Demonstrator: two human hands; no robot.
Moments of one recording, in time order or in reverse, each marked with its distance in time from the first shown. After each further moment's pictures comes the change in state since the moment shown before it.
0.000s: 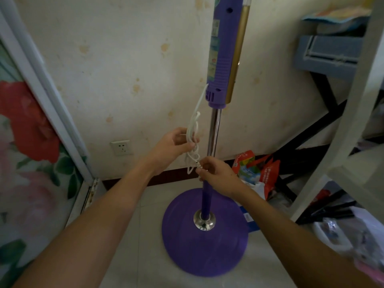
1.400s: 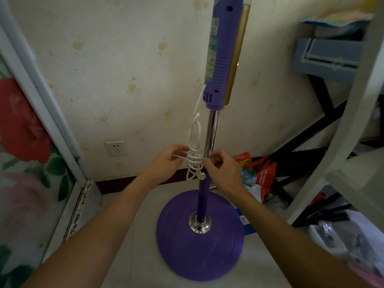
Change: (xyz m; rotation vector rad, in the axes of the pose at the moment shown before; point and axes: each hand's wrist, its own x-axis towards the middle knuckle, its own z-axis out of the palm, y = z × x) left_hand -0.004 -0.038 0.005 0.325 0.086 -0.108; right_hand 0.008 0.008 -0.003 0.049 0.435 -0.039
